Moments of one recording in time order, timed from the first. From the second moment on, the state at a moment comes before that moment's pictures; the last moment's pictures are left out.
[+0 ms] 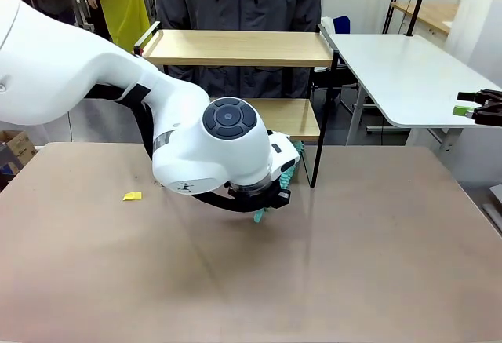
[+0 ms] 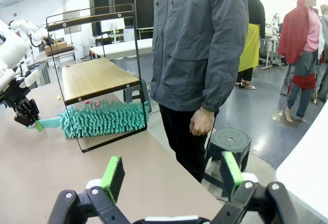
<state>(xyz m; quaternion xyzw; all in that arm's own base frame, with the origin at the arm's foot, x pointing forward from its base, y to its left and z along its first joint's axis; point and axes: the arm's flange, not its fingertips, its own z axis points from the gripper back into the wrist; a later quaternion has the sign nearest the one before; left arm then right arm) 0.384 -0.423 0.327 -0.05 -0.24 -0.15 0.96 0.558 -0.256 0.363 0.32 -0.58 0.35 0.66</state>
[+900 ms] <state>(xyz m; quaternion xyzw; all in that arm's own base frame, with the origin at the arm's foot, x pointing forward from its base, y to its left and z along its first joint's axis) 0.361 -0.274 0.354 0.08 -0.23 0.00 0.97 0.558 -0.256 0.363 0.32 -0.58 0.35 0.66</state>
